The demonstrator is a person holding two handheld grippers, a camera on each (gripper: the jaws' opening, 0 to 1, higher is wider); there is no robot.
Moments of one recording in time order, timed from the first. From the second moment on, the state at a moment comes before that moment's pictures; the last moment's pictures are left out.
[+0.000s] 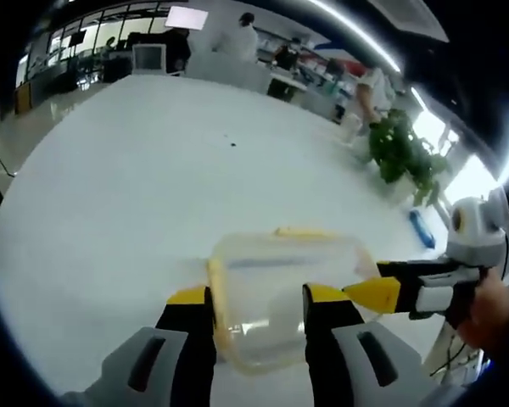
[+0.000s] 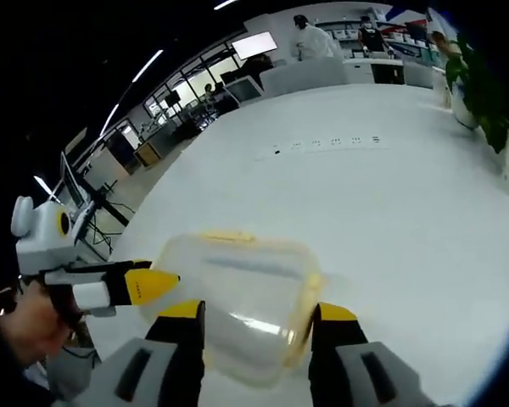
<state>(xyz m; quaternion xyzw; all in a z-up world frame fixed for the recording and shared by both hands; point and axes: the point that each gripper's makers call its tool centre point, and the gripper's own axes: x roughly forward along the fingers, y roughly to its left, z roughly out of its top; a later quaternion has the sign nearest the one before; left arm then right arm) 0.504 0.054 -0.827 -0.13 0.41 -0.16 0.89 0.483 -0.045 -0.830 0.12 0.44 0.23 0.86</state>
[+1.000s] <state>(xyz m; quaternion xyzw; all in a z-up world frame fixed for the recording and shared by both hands) 0.577 0.137 -0.820 -0.14 0.40 -0.15 0.89 0.559 0.034 -0.828 0.12 0.41 0.24 0.87</state>
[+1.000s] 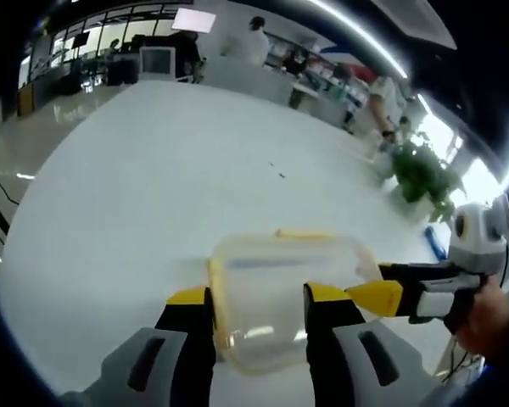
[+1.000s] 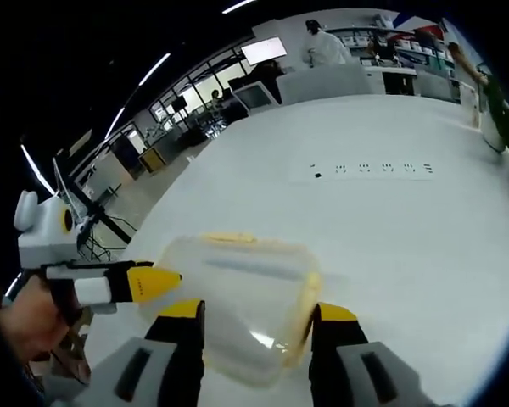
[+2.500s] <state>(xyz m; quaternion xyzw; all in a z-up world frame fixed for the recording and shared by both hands) 0.595 0.196 -0.801 -0.19 0.28 -0.16 0.93 0.586 0.066 -0.814 0.17 0.32 0.25 0.90</state>
